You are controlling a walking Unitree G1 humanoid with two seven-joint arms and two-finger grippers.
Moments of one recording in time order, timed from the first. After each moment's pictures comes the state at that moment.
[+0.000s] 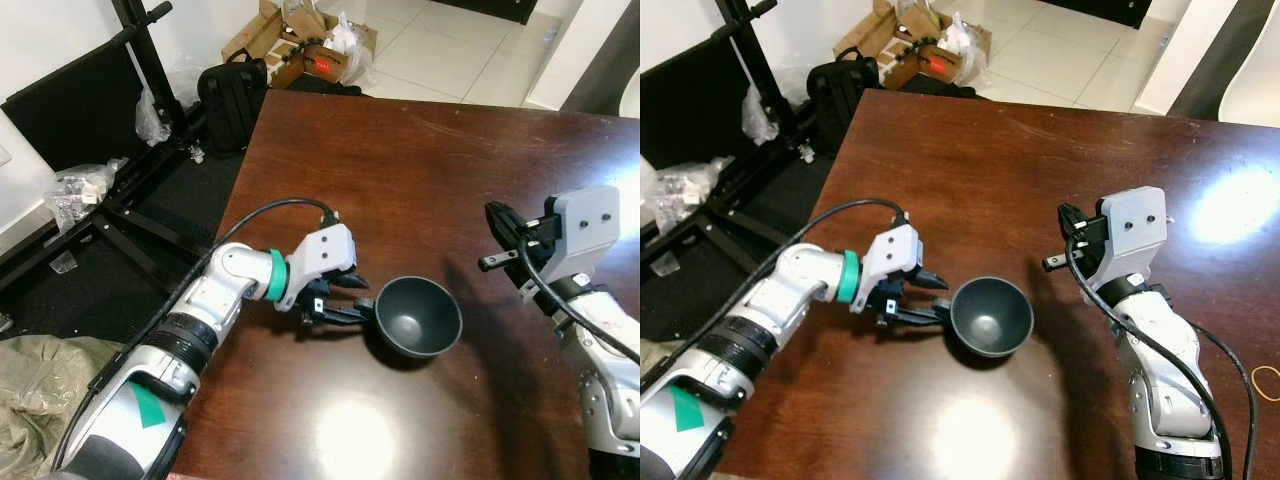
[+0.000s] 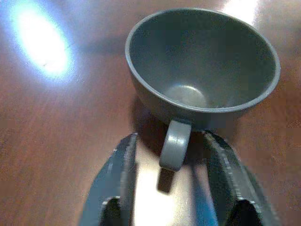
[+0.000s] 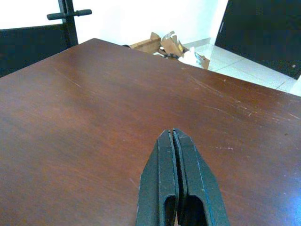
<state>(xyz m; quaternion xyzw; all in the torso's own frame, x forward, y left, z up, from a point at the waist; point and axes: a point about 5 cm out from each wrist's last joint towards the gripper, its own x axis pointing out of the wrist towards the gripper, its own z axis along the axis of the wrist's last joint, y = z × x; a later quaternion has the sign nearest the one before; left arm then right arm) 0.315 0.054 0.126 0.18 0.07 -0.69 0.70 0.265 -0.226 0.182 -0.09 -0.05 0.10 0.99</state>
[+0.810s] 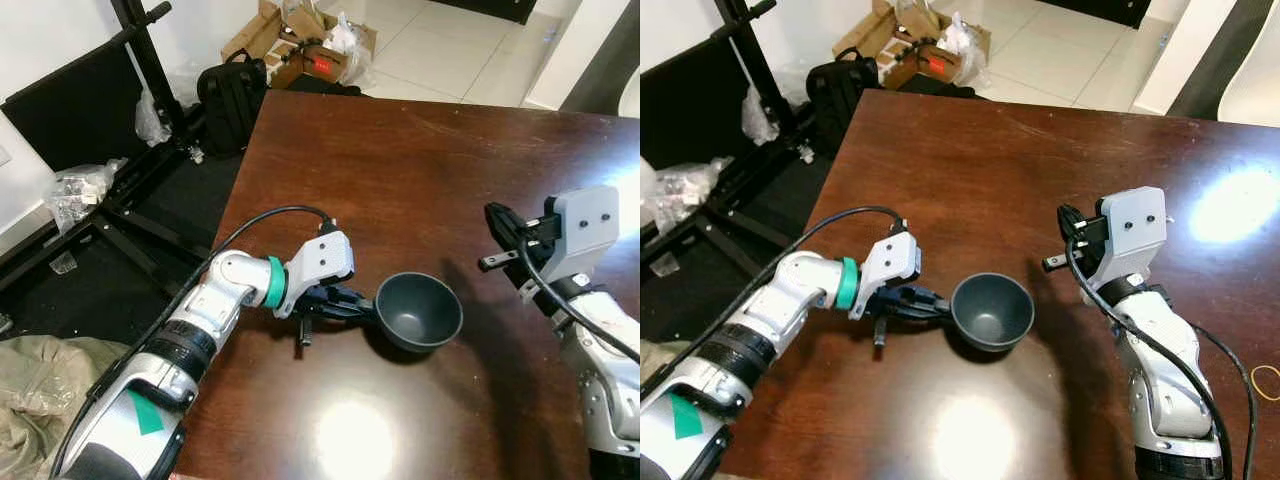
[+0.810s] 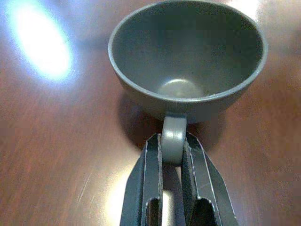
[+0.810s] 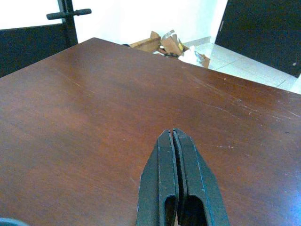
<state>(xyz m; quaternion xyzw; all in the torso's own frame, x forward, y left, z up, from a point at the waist) 0.313 0.059 0.124 0.17 0.07 -0.67 0.72 0.263 -0.226 0.184 -0.08 -0.05 0.09 0.99</state>
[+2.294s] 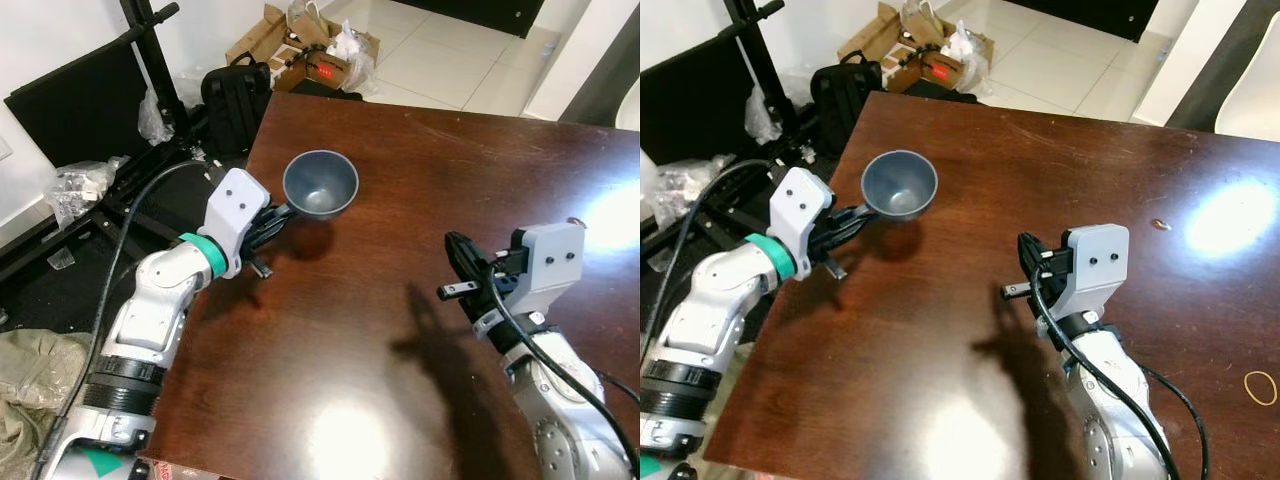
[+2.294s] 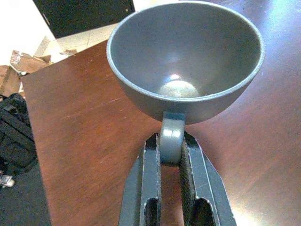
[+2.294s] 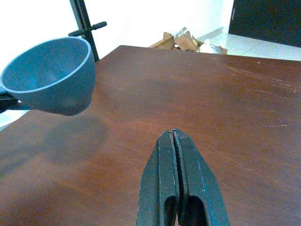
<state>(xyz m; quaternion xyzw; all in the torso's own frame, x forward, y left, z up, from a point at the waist) 0.324 0.123 0.161 0.14 -0.02 -0.33 0.93 0.237 -0.180 0.165 0.01 -0.03 0.09 1.00</state>
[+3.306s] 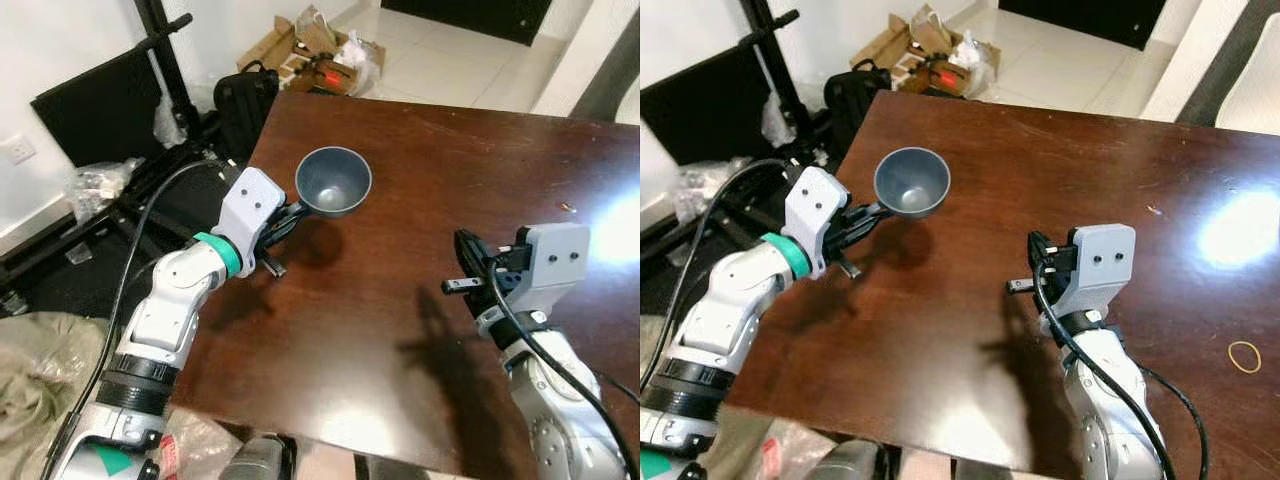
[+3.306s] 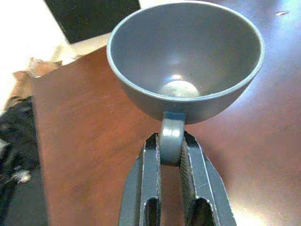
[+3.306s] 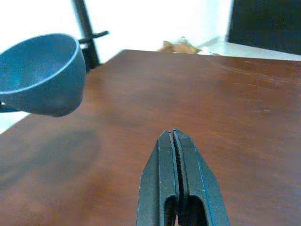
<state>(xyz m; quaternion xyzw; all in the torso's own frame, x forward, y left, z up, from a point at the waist) 0.325 0.116 0.164 0.15 -0.02 -0.33 0.93 0.238 -0.182 0.161 0.02 -0.03 0.07 1.00</state>
